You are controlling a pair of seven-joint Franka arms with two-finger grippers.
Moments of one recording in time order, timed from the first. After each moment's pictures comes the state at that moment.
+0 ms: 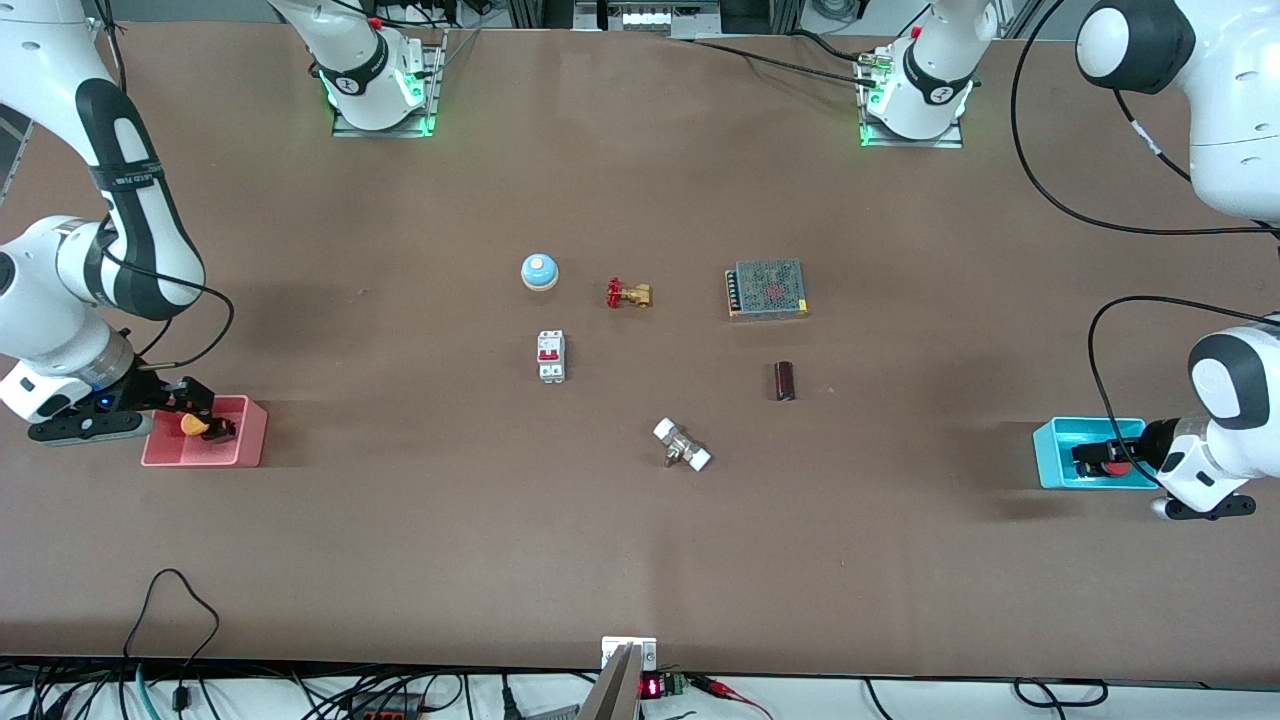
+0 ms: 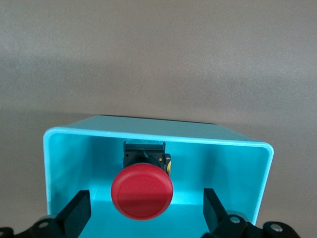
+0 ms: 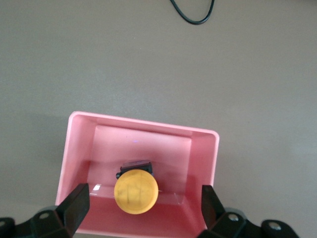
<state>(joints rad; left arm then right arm) 0.30 0.87 0.00 -1.29 -0.04 2.02 0.23 -0.22 0.49 -0.02 -1.90 -0.04 2.62 -0.37</state>
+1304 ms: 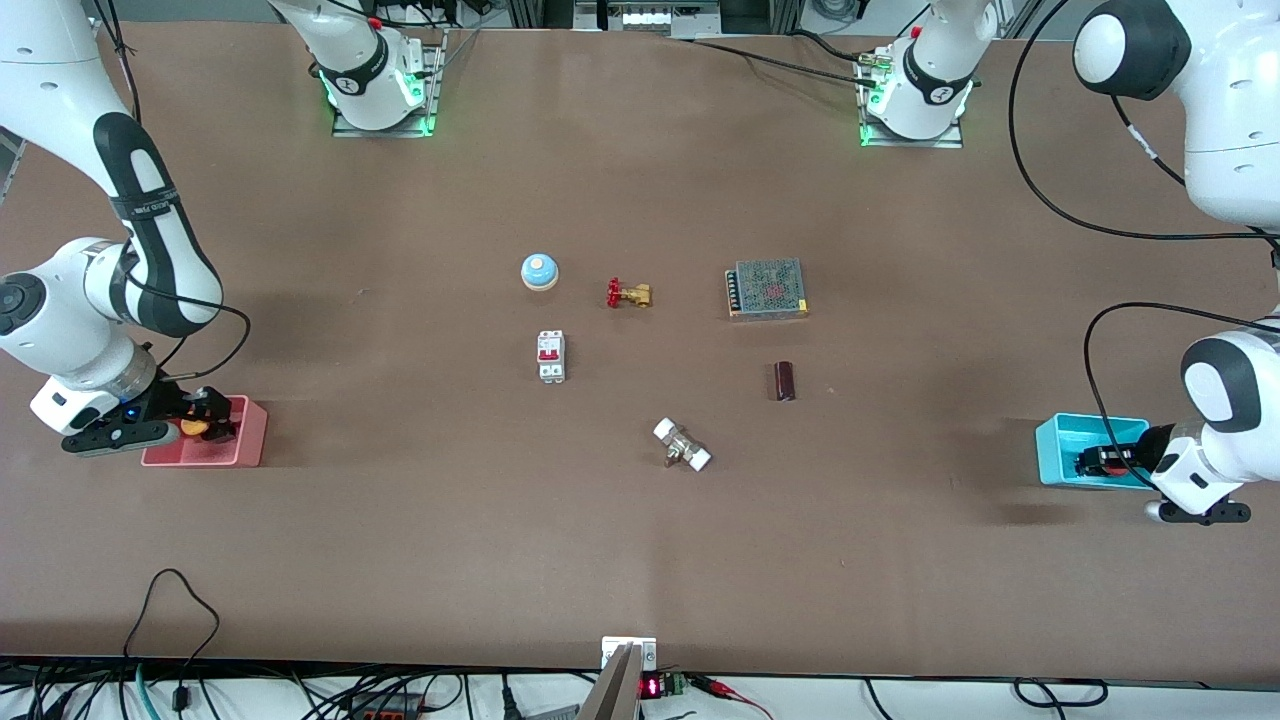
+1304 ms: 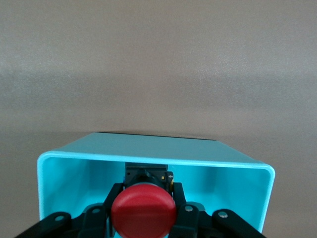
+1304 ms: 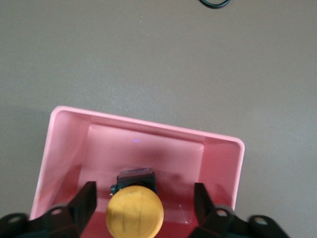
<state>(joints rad) 0.30 0.89 0.00 -1.28 -0.04 2.06 0.28 -0.23 0.57 -0.01 -1.88 -0.03 2.67 -0.42</state>
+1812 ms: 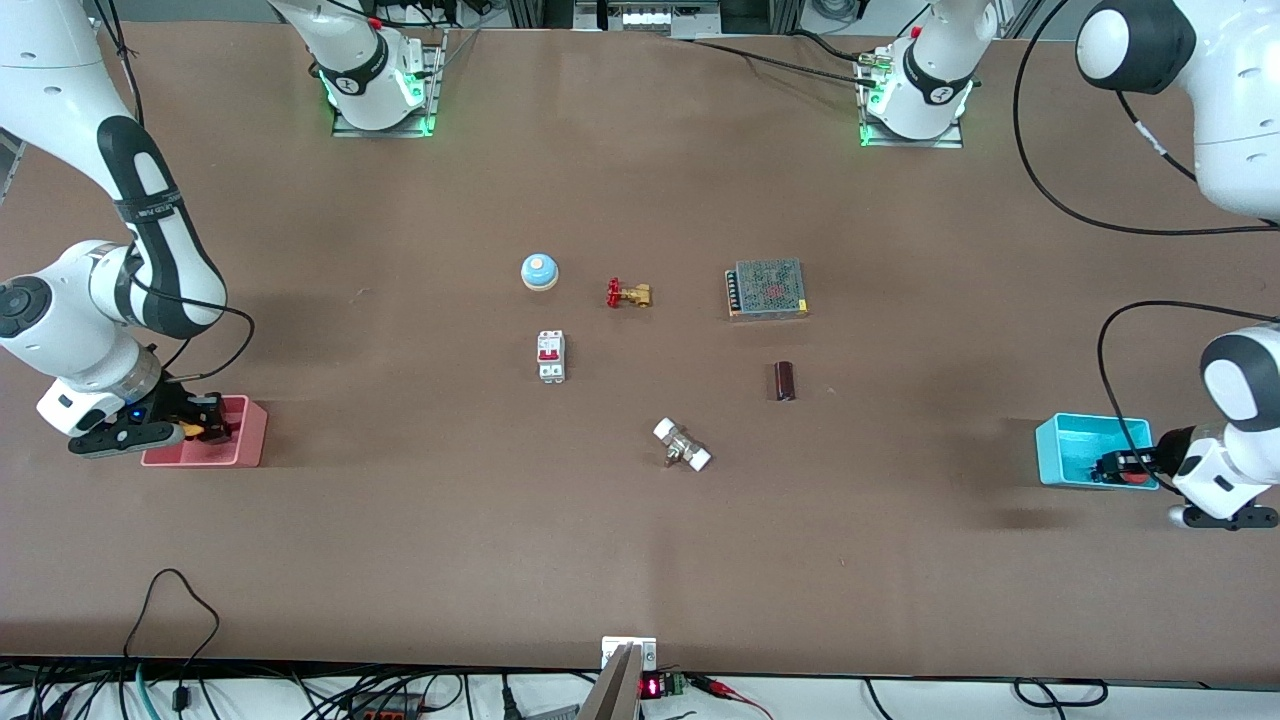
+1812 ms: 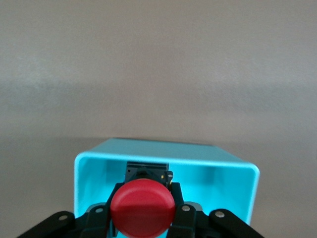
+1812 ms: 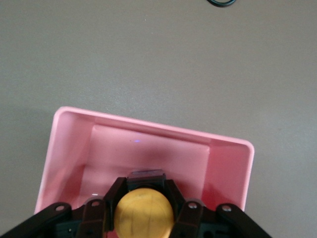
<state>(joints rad) 0.31 0.85 0.00 -1.25 -0.04 2.02 0.28 -0.23 0.58 0.00 -1.87 -0.03 2.67 -0.42</state>
